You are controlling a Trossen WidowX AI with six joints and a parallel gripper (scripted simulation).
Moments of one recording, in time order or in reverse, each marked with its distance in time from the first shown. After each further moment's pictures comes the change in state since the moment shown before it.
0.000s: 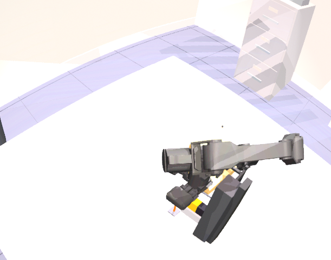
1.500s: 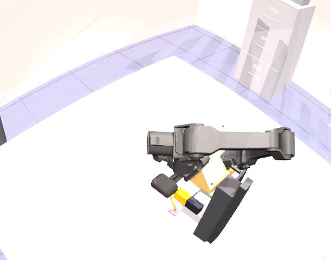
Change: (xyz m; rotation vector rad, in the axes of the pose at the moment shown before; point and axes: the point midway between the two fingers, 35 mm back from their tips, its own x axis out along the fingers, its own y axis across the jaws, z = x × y) arm -0.006 0.003 0.054 -0.005 -0.008 0.009
